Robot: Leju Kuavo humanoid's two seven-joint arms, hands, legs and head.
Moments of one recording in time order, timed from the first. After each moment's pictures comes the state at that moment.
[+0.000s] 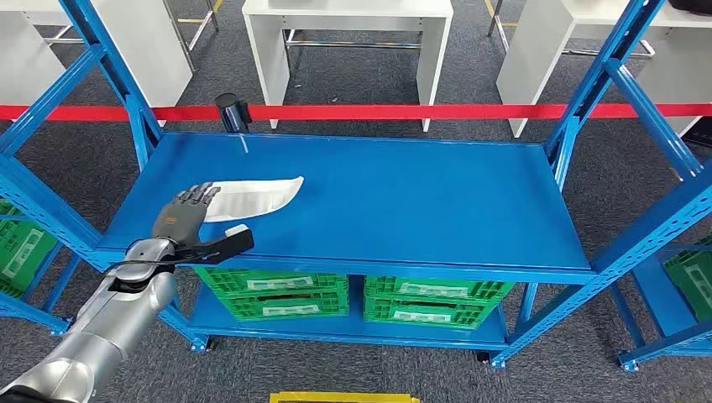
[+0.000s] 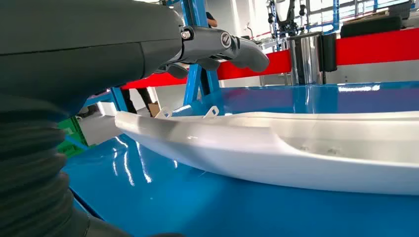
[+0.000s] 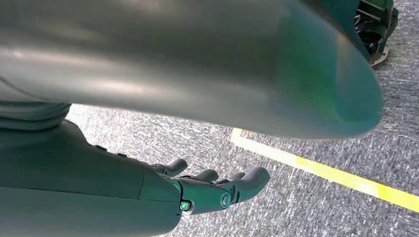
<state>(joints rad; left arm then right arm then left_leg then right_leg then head) -0.59 0.28 -0.40 -0.76 -1.10 0.15 -0.08 -0.05 0.08 -0.91 -0.21 1.16 0.04 -0.11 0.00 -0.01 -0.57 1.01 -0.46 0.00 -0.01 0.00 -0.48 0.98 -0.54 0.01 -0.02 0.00</state>
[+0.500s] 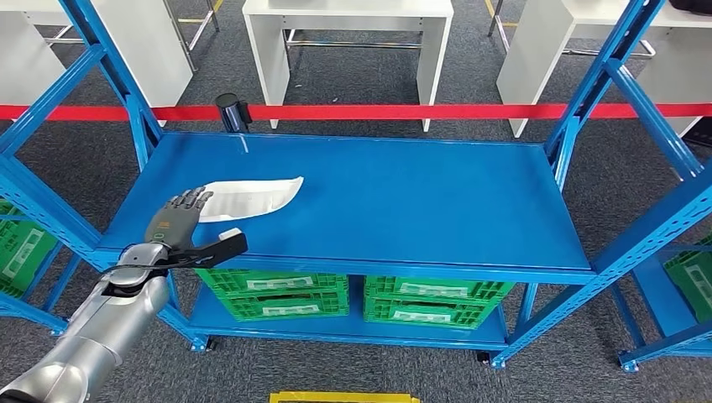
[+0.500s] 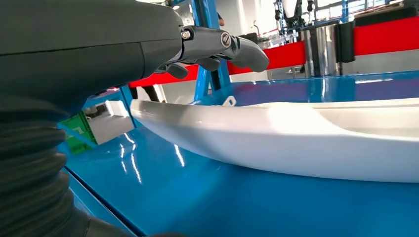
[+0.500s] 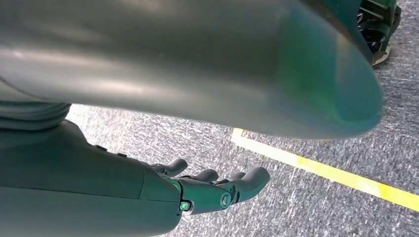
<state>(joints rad) -0.57 0.30 -0.39 -0.75 -1.11 0.16 -0.08 -0.05 0.08 -0.91 -0.21 1.17 0.04 -0.11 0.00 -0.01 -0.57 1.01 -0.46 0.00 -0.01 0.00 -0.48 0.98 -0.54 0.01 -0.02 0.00</state>
